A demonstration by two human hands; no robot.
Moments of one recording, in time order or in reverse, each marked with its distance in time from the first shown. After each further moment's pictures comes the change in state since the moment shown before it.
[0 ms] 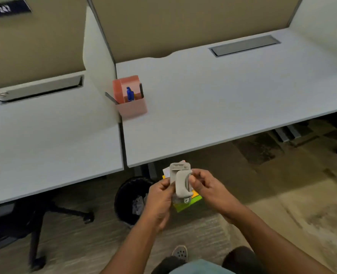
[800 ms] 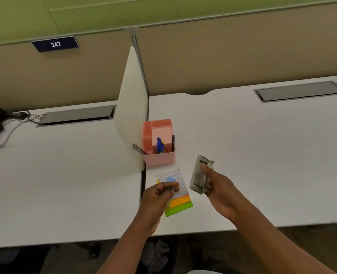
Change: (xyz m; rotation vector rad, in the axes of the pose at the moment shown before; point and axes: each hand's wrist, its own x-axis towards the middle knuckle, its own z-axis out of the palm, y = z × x) left_hand 0.195 0.155 -0.061 0.166 0.270 0.119; right_hand 0.279 -0.121 -0.026 0.615 -0.024 0.135
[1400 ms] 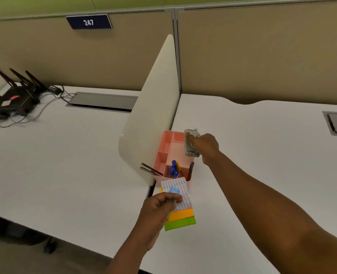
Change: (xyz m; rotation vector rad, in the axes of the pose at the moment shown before) left_hand 0.084 0.039 0.013 -0.119 0.195 -0.119; right_hand 0.274 -0.091 0.105 -0.761 0.119 -0.069
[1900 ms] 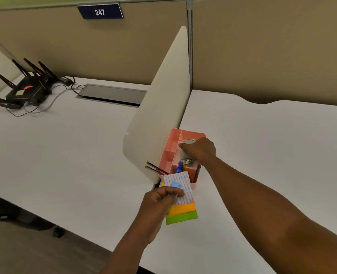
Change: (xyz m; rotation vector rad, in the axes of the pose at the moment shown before) left_hand 0.010 0.016 -0.001 -0.040 0.045 0.003; right_hand 0.009 0.008 0.038 -0.491 -0.050 -0.073
